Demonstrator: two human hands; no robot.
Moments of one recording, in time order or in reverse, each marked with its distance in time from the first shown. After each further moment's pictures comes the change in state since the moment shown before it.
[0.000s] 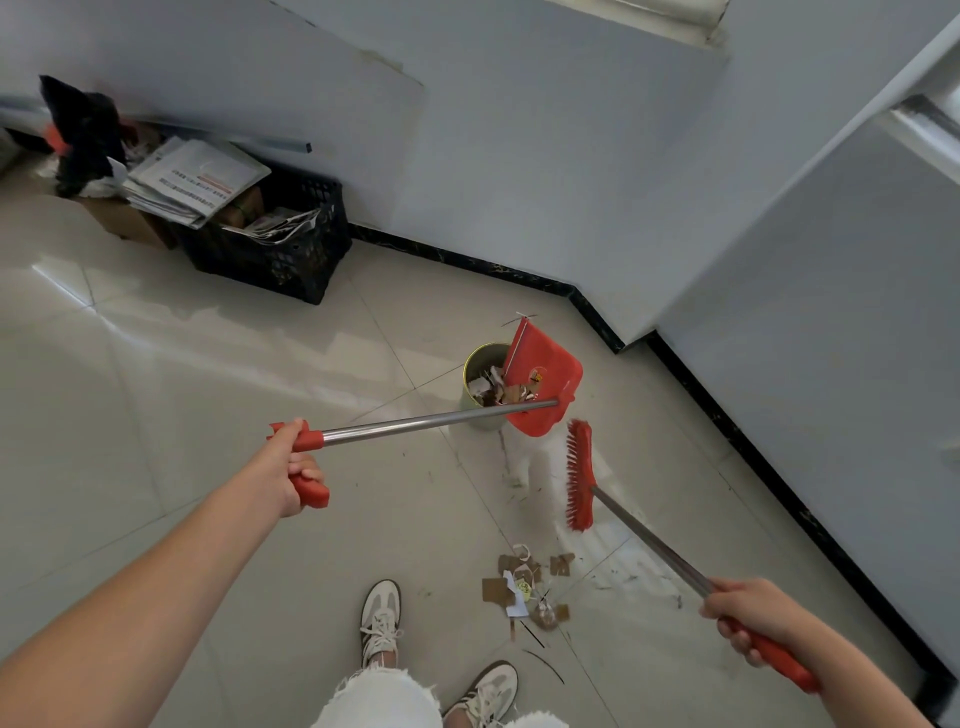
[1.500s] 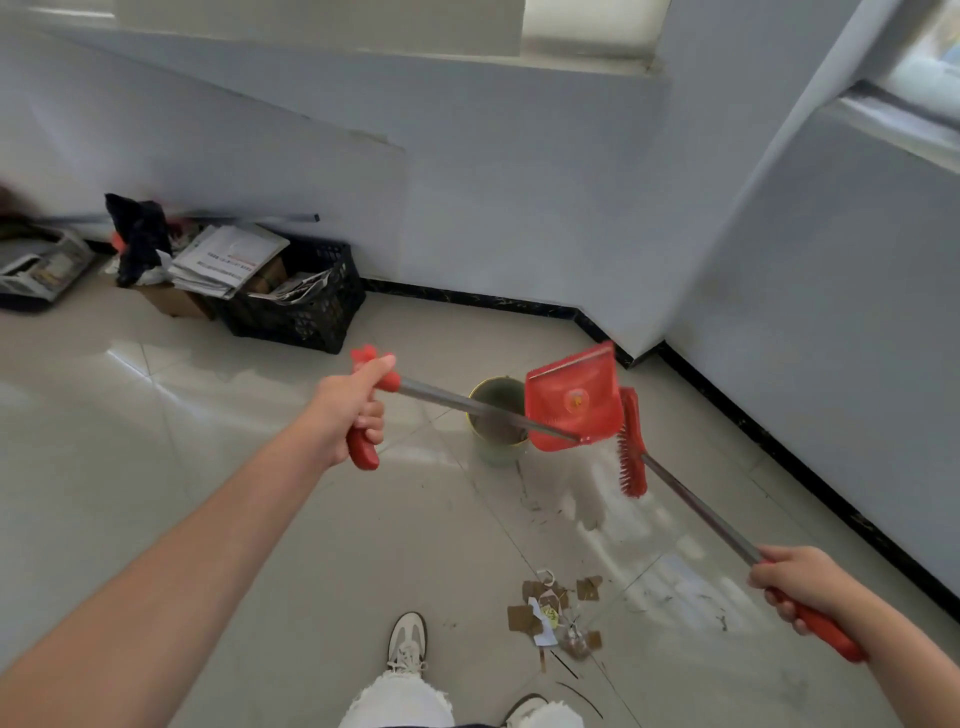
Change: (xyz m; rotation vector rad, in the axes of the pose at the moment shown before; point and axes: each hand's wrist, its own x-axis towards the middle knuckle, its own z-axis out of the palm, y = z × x) left_hand -0.149 -0.043 0.110 0.560 -0.335 0.459; right_hand 0.018 0.047 -0.085 0.051 0.133 -0.136
